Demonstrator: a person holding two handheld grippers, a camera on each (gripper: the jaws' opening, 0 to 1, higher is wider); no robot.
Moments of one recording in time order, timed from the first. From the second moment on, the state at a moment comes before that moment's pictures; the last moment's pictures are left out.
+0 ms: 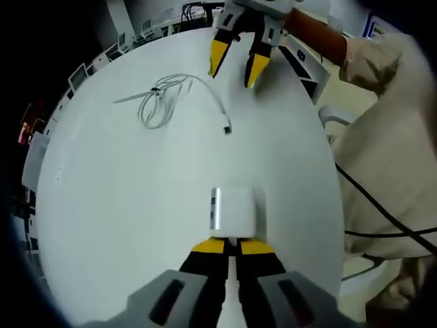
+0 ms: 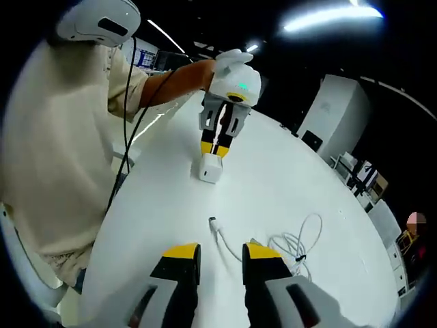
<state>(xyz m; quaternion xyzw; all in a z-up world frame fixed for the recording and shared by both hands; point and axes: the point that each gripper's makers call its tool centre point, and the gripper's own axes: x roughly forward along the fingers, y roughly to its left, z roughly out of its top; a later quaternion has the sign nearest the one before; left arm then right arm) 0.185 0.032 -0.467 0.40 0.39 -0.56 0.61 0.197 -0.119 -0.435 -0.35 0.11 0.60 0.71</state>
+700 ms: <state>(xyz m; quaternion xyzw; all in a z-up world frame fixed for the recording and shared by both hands) 0.186 0.034 -0.467 0.40 0.40 -0.56 0.60 0.200 -0.088 -0.447 -0.42 0.14 0.61 0.66</state>
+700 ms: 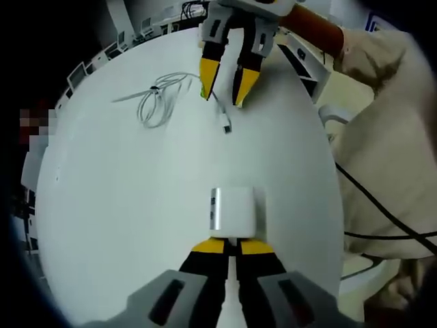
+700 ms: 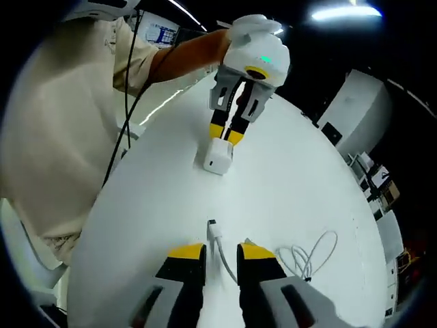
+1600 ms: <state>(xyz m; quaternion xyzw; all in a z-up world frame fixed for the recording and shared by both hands) 0.186 0.035 -0.465 0.40 0.40 -0.56 0.61 0.206 -0.085 -0.460 -0.46 0.17 0.62 0.62</state>
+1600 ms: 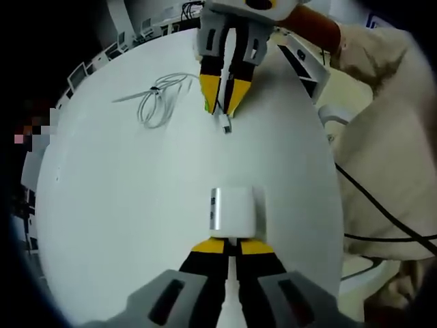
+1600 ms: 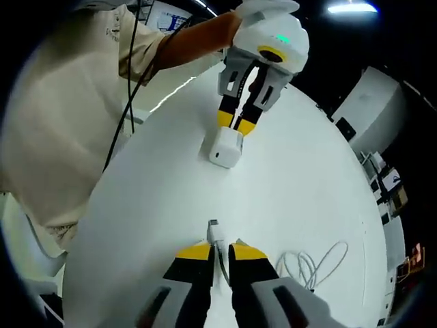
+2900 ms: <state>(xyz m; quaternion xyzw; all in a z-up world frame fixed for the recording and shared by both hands) 0.185 0.033 -0.467 0.39 0.41 -0.56 0.61 0.199 -0.069 -0.452 -0.46 0.08 0.57 0.67</state>
